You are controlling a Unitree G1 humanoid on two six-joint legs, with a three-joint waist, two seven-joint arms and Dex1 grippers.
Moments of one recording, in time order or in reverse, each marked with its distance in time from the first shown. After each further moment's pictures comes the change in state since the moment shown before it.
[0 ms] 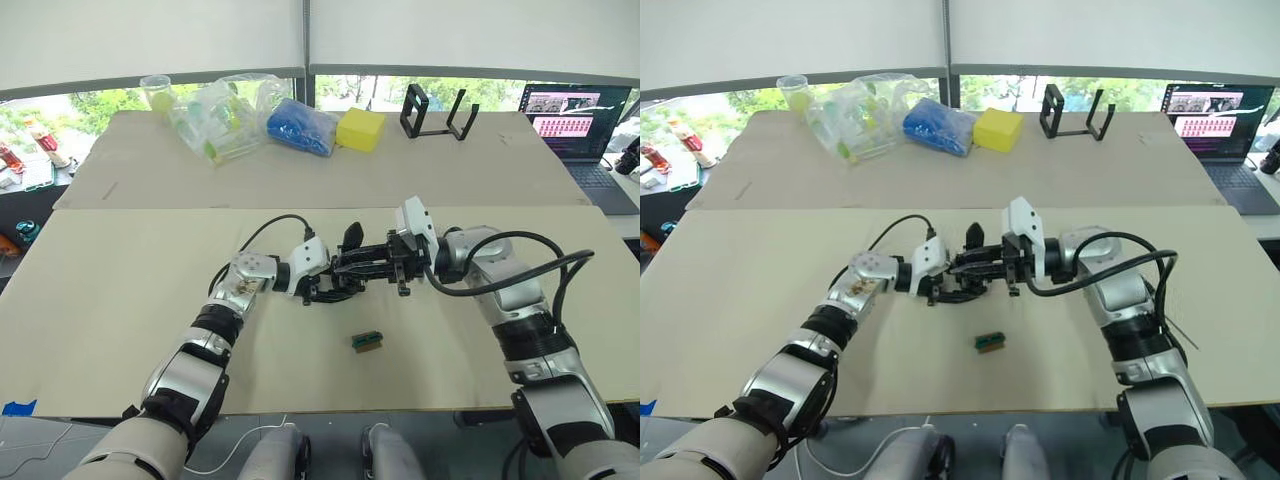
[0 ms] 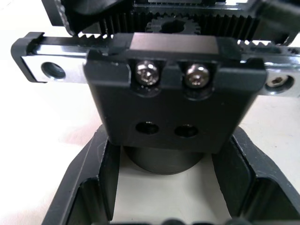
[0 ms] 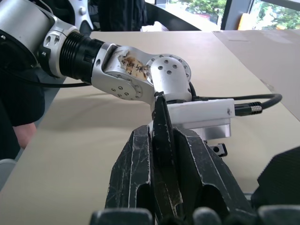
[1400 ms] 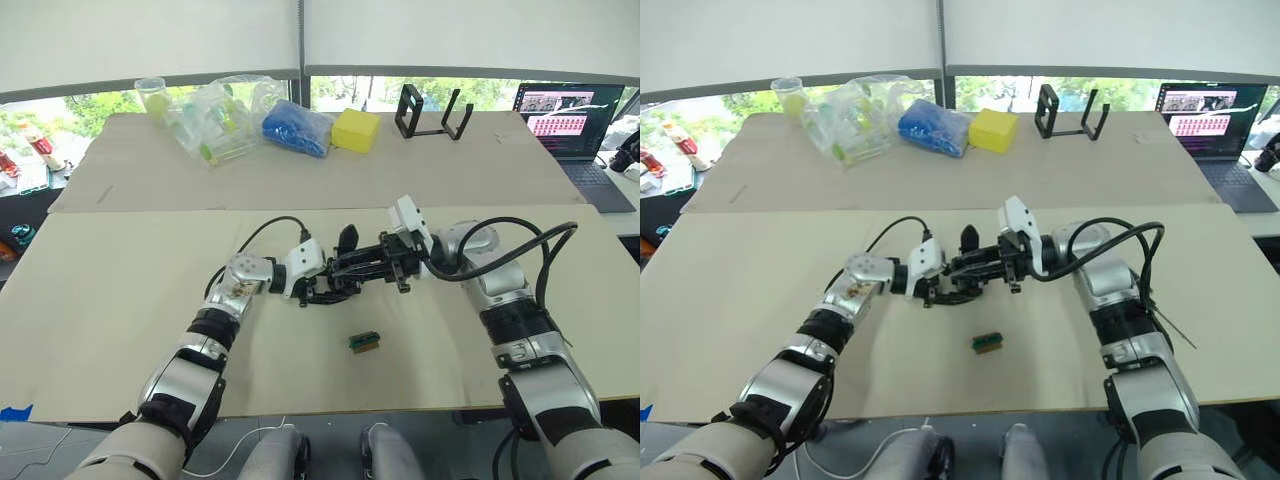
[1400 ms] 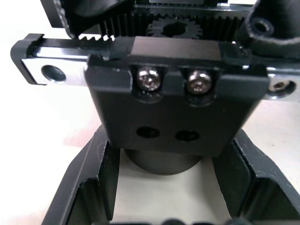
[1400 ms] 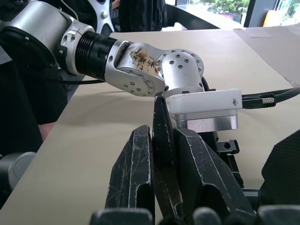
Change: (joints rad) left arm 0.041 0.018 0.023 -0.062 0.008 0.013 -0.018; right arm -0.073 0.042 0.020 0.172 -0.024 -0.046 0.126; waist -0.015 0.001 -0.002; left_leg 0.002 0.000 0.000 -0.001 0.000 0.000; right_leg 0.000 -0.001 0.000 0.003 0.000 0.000
